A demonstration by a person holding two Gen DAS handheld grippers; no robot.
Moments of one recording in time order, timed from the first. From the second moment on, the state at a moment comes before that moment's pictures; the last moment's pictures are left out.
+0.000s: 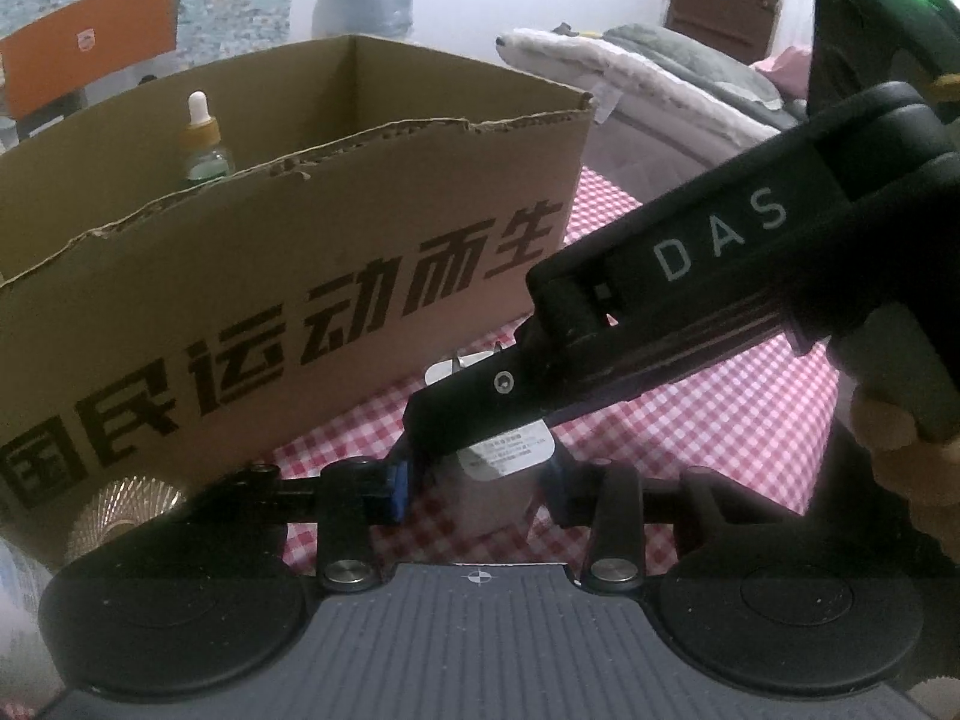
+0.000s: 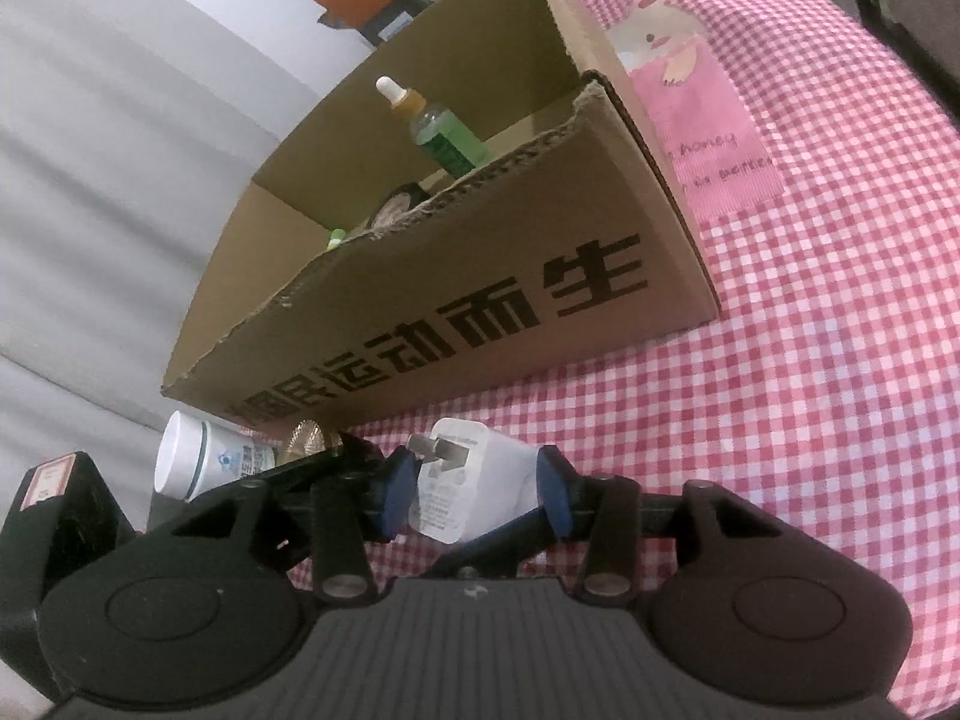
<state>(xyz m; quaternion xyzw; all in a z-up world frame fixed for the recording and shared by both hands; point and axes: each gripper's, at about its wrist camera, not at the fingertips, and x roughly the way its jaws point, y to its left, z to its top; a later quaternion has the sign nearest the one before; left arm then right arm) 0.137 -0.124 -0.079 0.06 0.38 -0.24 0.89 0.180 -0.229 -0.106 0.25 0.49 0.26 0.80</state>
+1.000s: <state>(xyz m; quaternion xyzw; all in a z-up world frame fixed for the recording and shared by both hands) 0.139 -0.105 0.060 0.06 0.25 -0.17 0.95 0.173 -0.201 0.058 0.13 0.33 0.33 0.87</state>
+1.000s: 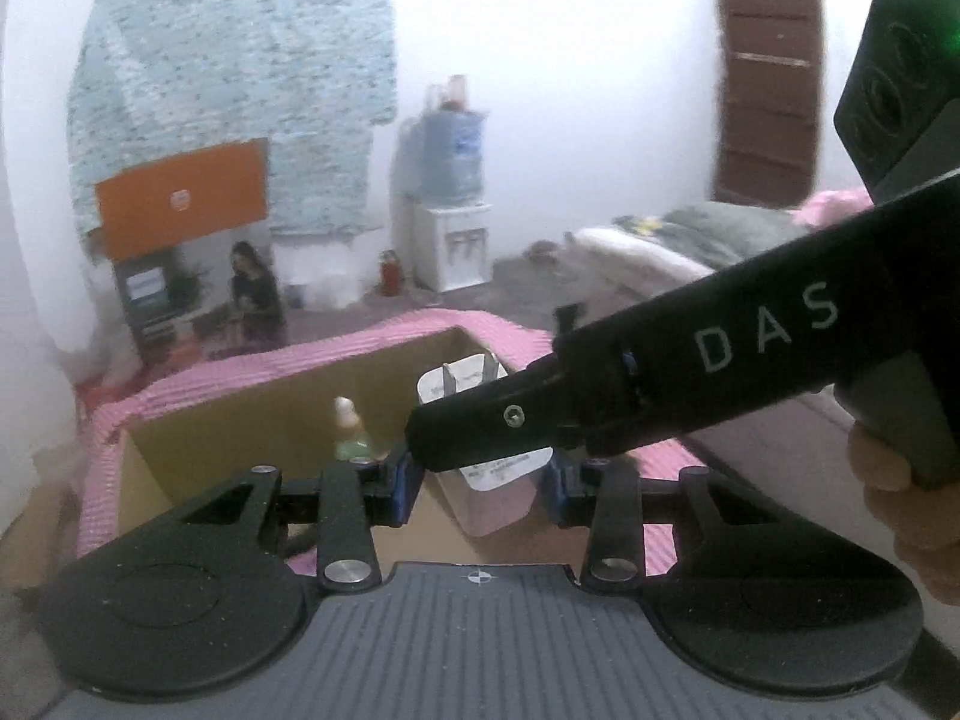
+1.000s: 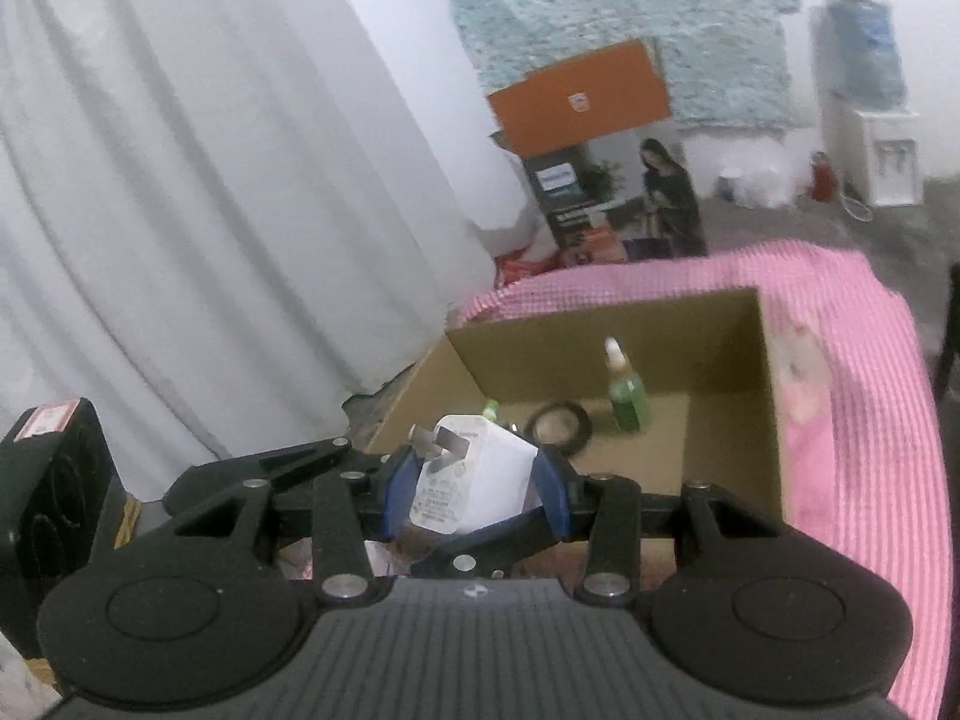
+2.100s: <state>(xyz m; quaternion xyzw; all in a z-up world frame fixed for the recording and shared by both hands) 0.286 -0.083 -0.011 -0.06 0.47 -0.10 0.87 0.359 -0.161 -0.038 0.12 0.53 0.32 0.78</state>
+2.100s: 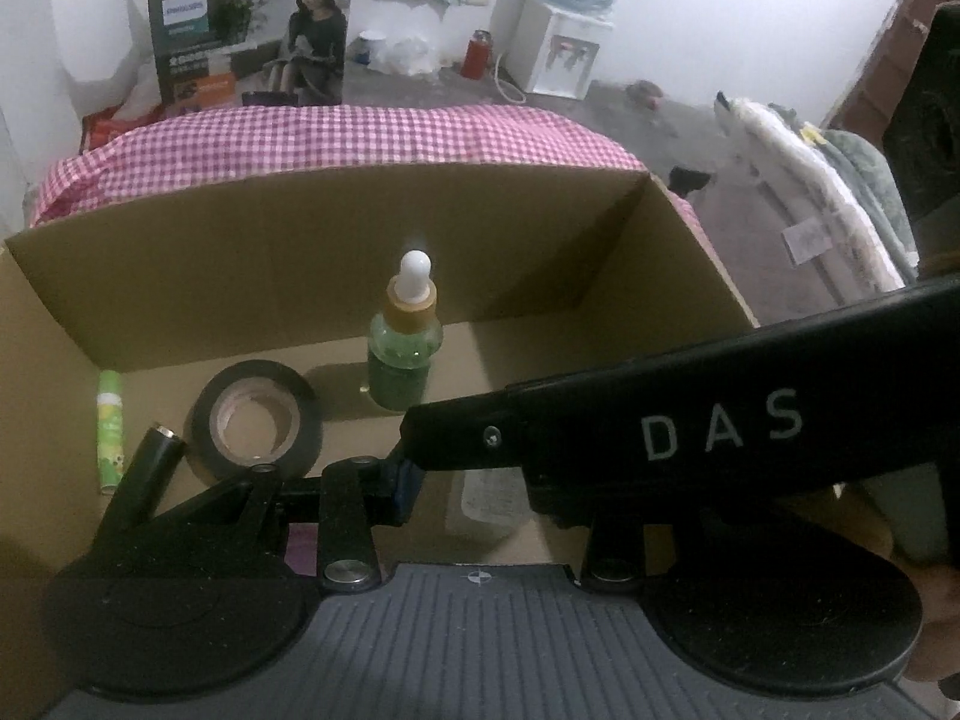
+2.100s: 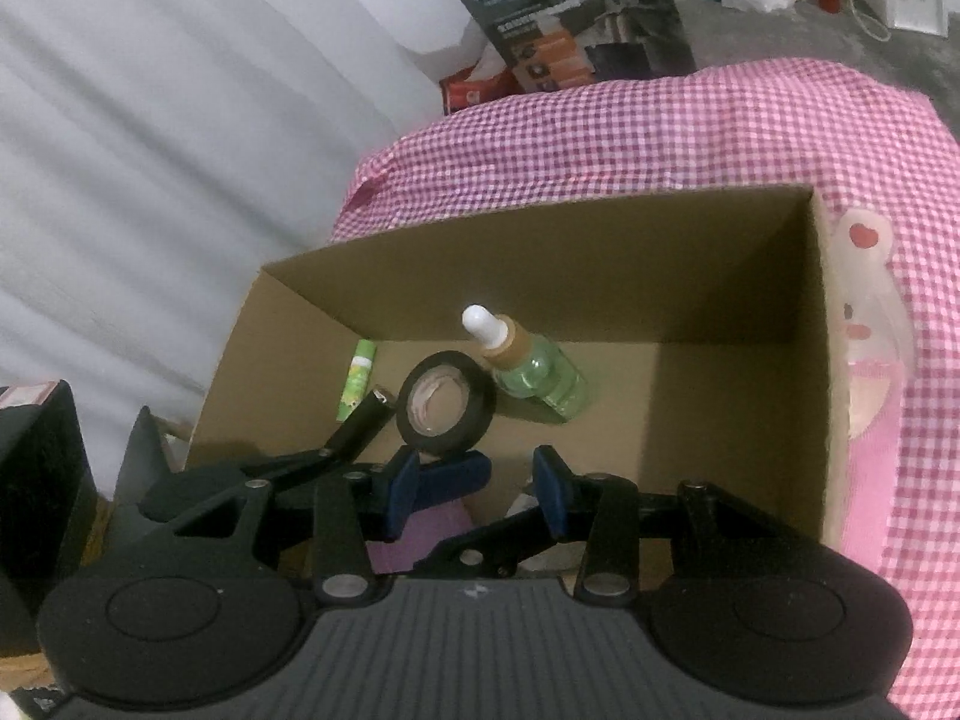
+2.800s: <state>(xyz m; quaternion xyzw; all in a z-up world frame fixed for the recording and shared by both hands) 0.161 -0.054 0.063 -0.06 0.36 -0.18 0.91 0.227 -0.237 0.052 0.19 0.37 0.34 0.84</state>
